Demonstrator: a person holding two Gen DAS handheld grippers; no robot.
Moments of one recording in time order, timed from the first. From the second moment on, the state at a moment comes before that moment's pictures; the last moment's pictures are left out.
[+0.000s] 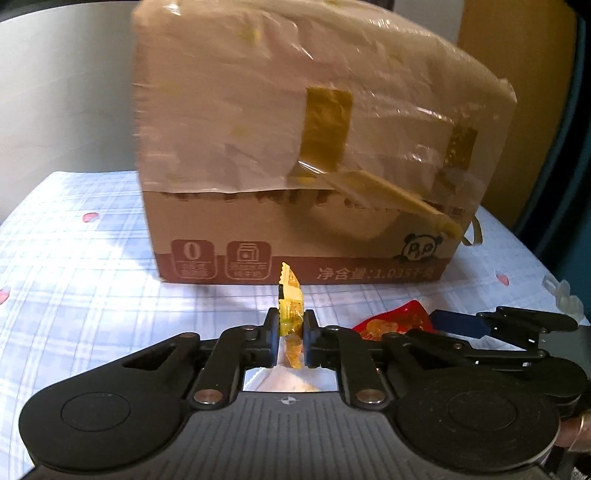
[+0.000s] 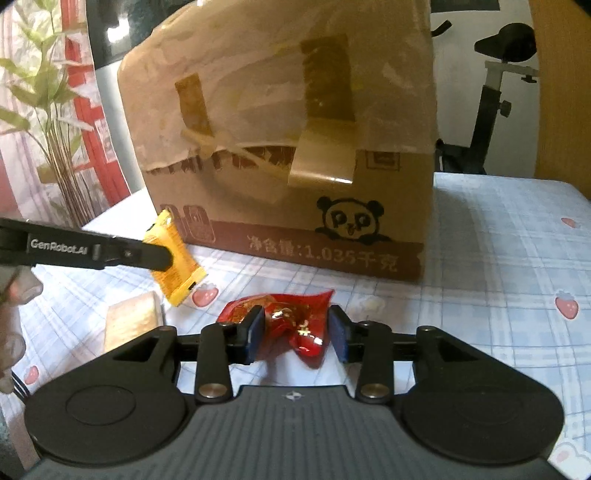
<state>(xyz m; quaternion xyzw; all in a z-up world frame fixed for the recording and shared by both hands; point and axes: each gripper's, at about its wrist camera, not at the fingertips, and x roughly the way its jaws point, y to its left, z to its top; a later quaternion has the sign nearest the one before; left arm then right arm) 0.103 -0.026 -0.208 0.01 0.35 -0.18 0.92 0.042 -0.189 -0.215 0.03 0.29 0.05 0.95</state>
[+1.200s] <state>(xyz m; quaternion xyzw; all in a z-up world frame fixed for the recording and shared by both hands) 0.077 0.003 -0.207 -0.05 0.33 -0.18 0.93 0.088 -0.151 -0.215 -0.16 0.36 0.11 0.91</state>
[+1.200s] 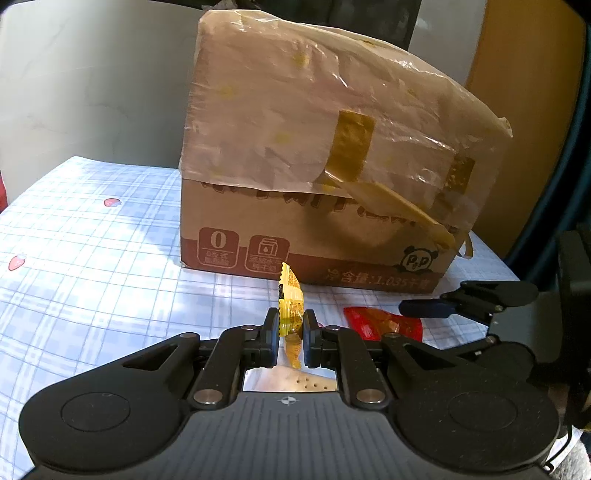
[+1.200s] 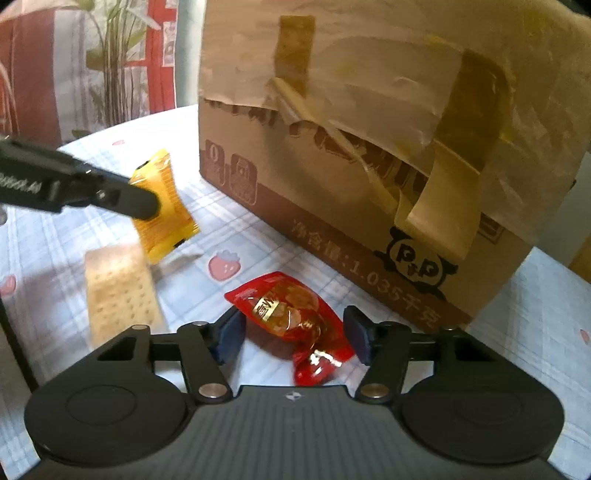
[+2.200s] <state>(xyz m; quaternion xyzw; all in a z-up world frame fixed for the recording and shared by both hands) 0.064 0.005 -0.161 -0.04 0.27 -0.19 0.94 0.027 -0.154 -0.144 -0.04 0.26 0.13 0.96</state>
